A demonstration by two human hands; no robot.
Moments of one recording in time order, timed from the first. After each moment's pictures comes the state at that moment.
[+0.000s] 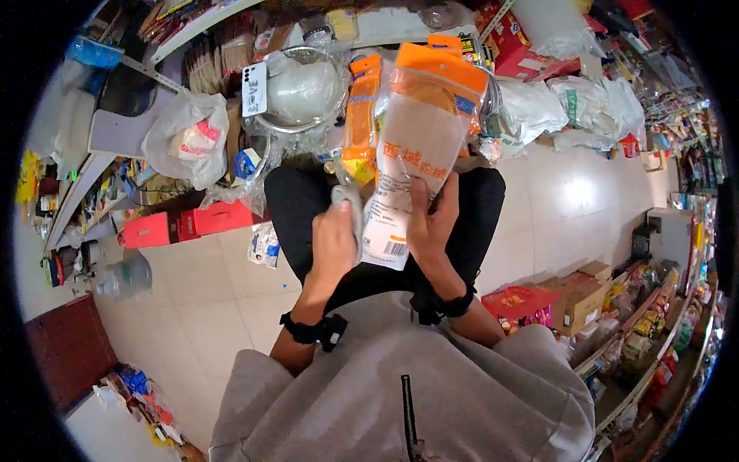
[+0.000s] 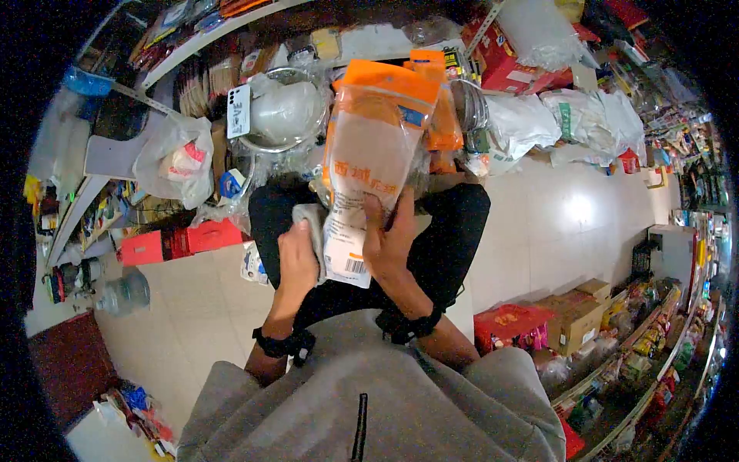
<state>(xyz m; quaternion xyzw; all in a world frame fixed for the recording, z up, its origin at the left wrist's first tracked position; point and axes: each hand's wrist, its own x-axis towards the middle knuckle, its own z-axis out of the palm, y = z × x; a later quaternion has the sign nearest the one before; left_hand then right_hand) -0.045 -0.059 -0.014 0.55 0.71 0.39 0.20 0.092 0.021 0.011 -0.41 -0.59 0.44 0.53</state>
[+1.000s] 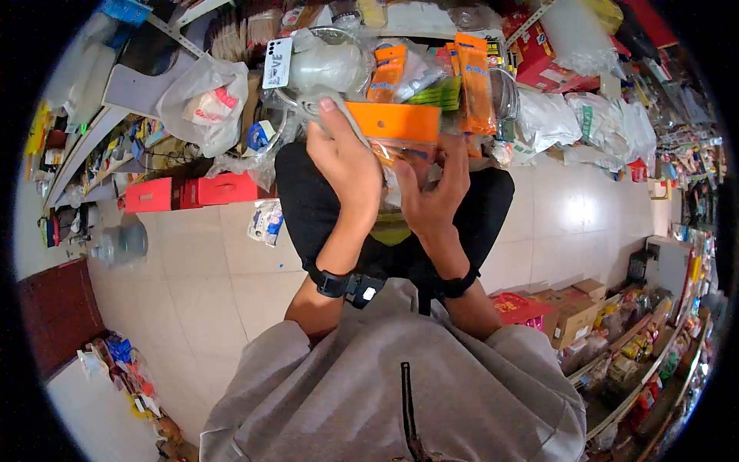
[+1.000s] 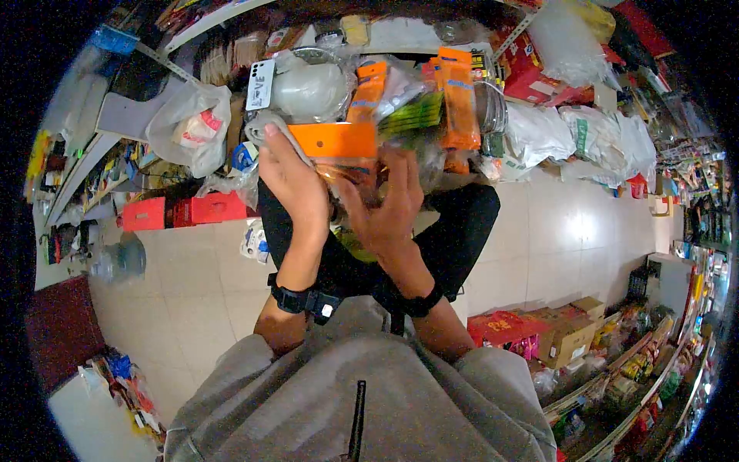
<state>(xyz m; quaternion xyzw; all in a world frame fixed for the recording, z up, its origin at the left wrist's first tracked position) -0.035 0.021 0.065 0.20 0.60 0.77 0.10 0.069 0.033 0.046 -0.34 -0.73 0.24 0.54</state>
